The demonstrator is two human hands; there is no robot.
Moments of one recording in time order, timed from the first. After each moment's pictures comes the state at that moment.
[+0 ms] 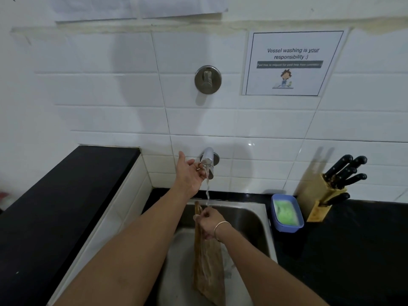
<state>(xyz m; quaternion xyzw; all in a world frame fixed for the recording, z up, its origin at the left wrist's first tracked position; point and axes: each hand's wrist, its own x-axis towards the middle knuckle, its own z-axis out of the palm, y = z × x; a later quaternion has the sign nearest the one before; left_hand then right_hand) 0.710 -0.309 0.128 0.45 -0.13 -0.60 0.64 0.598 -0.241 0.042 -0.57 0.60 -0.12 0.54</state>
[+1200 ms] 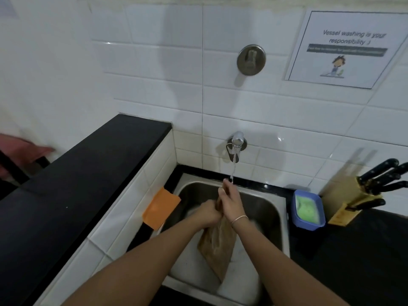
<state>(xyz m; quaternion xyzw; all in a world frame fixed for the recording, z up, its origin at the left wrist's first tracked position) 0.694 -0.163 0.060 0.72 -0.49 -0.46 0.19 0.596 -0.216 0.031 -0.61 0.50 -0.33 0.52</state>
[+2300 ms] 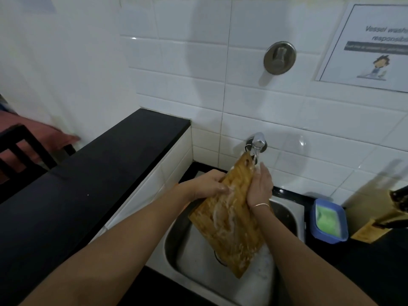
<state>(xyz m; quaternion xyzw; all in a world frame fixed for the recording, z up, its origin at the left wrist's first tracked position) 0.756 -0.176 0.137 0.60 -0.56 -0.51 0.27 0.593 -0.277 0.035 -0.62 0.59 -0.40 0.34</state>
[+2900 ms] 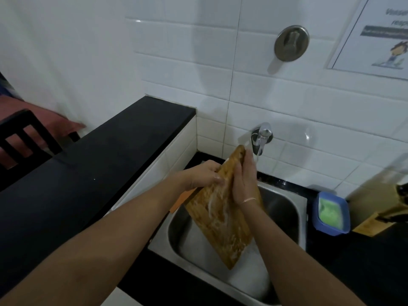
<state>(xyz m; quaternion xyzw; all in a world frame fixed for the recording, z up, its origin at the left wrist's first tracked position) 0.774 -0.163 0.134 0.61 -0.53 -0.52 0.27 0.632 -0.235 0.037 -0.71 0.47 -0.41 0.34</state>
